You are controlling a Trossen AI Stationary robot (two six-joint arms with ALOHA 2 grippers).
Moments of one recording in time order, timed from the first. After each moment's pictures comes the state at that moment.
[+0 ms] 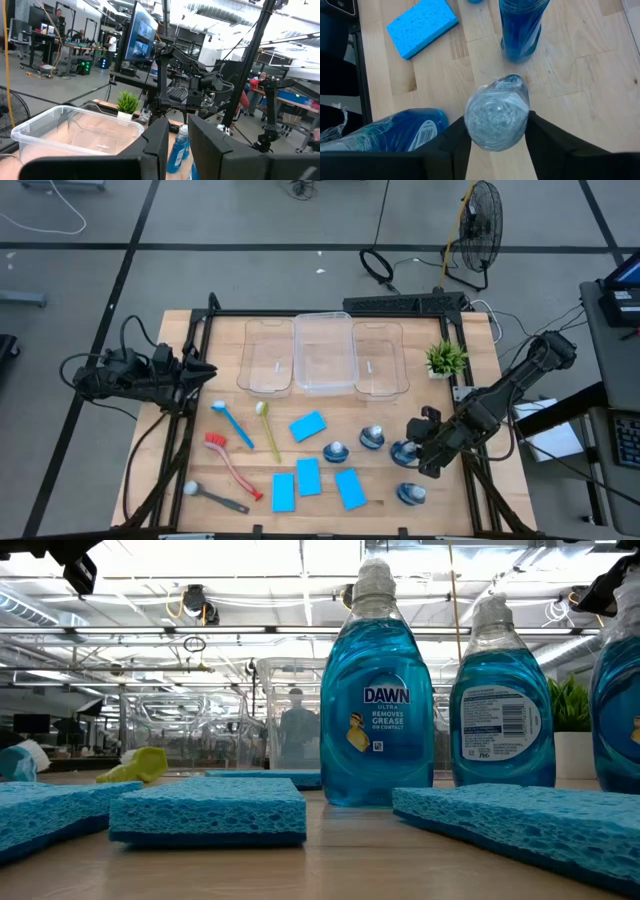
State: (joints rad) left arm -0.15 0.01 0.46 -0.29 -0.19 -0.25; right arm 0.68 1.17 0.85 -0.86 0.16 0.92
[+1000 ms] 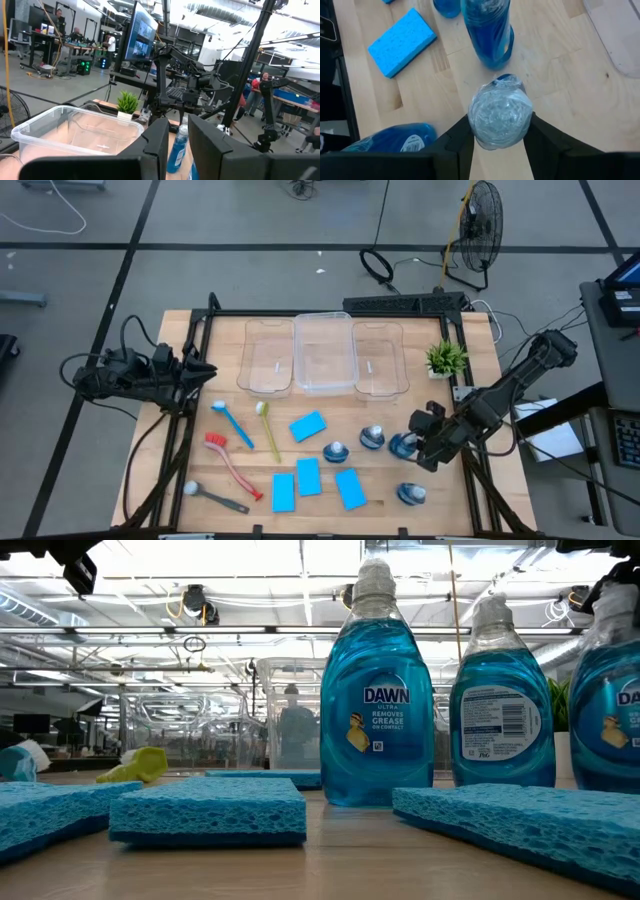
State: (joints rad) left arm -0.15 0.01 0.46 -0.29 -0.19 -0.25; right arm 0.68 1.10 0.85 -0.88 0.26 1.01
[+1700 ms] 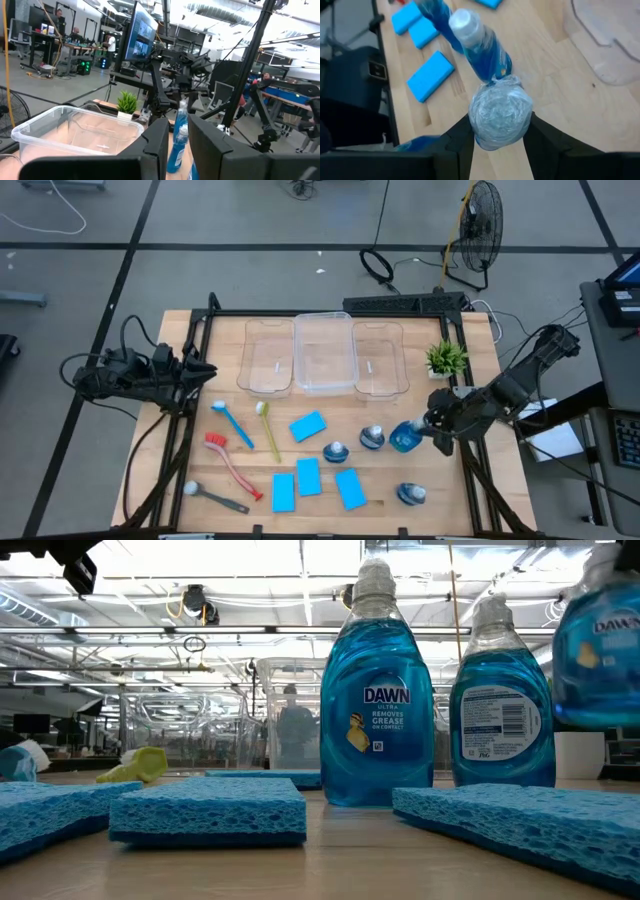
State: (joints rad) left arm -0.15 0.01 0.46 -0.29 -0.19 -0.25; right arm 0.68 0.83 0.85 -0.95 0.34 1.07
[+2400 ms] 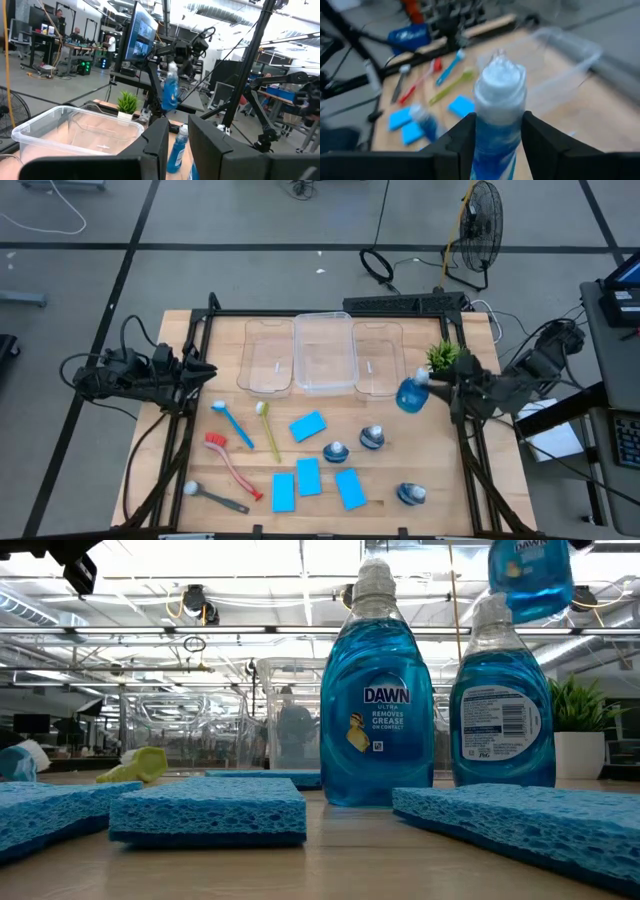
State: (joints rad) left arm -0.15 0.01 0.46 -0.29 -0.19 -0.25; right arm 0.67 0.71 1.04 -0.94 0.85 0.72
